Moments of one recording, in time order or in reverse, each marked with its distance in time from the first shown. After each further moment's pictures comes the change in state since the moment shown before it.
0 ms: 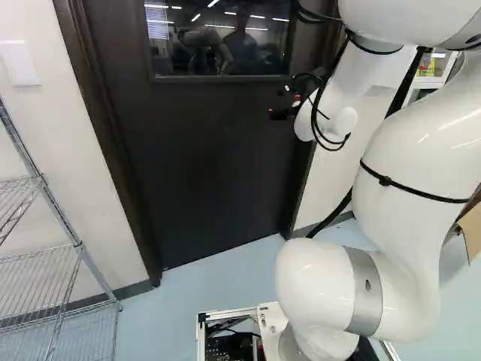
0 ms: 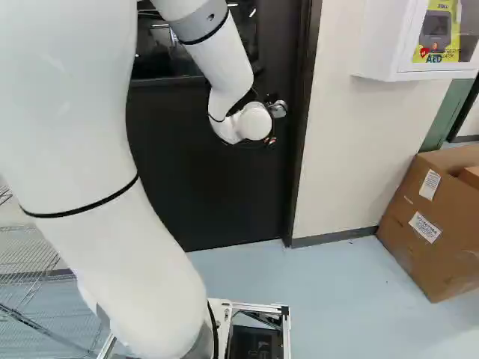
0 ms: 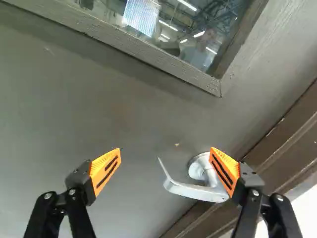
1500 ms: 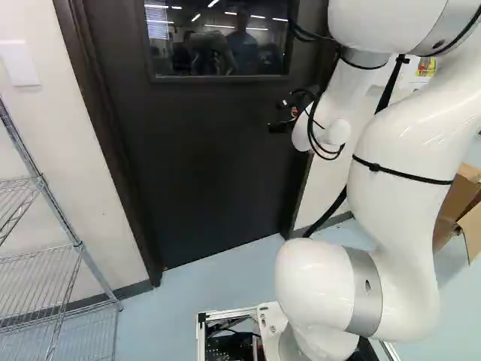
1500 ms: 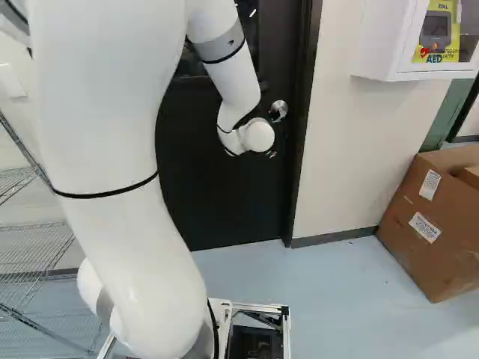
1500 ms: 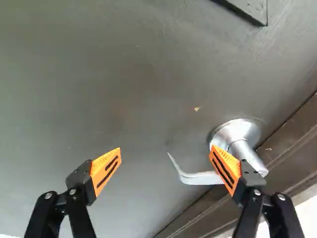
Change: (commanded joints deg) arm -0.3 -7.0 0.3 0.0 0.0 0.0
